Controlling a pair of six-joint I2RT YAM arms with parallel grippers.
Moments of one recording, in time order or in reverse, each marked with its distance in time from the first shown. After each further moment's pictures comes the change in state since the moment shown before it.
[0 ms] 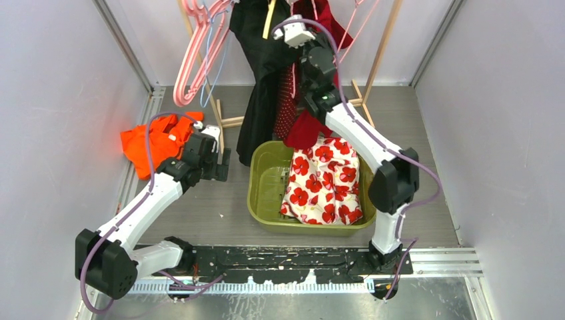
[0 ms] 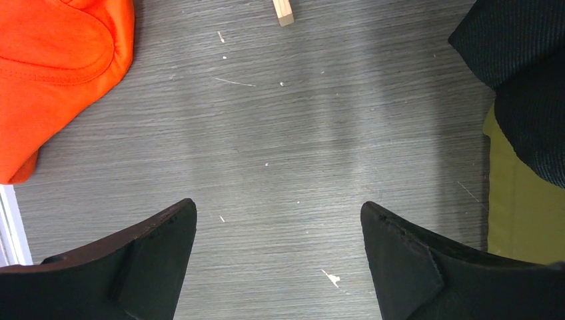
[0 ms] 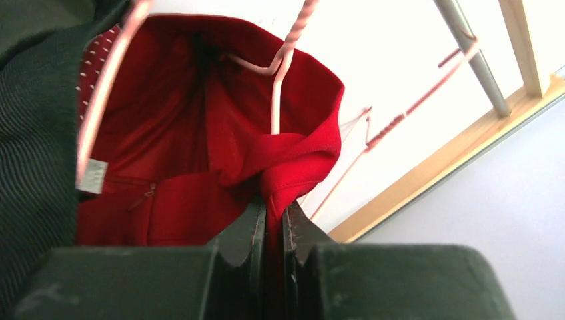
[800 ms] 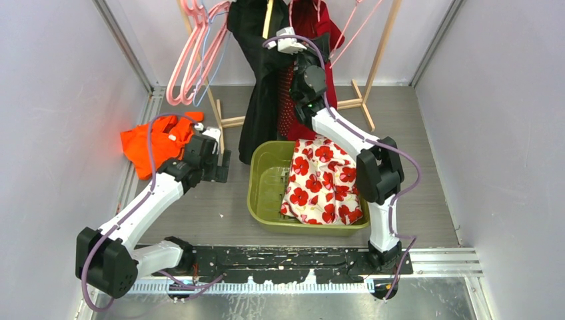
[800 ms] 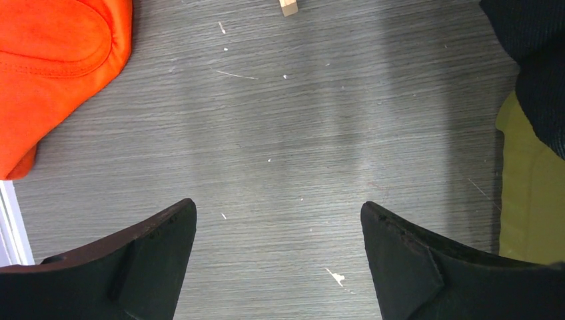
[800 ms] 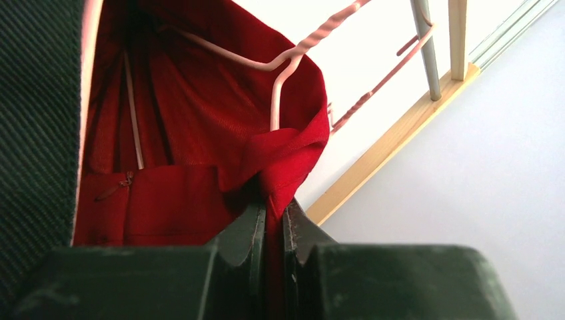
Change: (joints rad) left arm 0.000 0.008 -0.016 0.004 -0.007 0.003; right arm 0.007 0.184 -0.063 0.576 0.102 -0.413
